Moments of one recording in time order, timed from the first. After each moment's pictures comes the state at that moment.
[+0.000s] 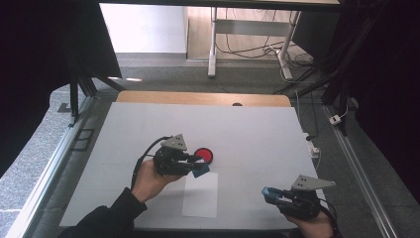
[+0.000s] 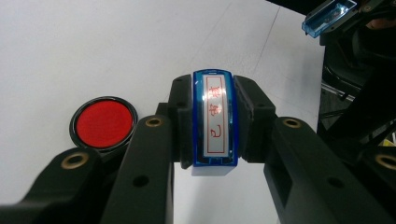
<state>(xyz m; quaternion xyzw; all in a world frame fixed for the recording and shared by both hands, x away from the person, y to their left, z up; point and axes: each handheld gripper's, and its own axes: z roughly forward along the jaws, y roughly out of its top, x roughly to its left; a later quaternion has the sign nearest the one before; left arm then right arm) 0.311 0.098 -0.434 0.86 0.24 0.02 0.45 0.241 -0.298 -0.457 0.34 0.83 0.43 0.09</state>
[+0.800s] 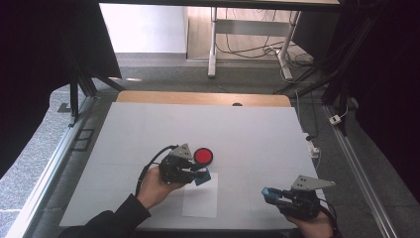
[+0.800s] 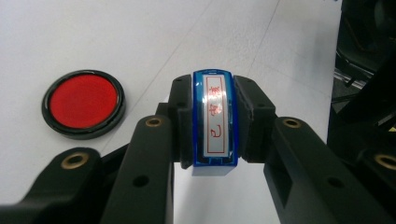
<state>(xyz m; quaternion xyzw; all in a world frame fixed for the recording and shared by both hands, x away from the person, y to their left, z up) 0.306 0.084 -0.462 0.88 0.24 0.02 0.42 0.241 -0.297 -0.458 0.34 0.83 0.43 0.09</state>
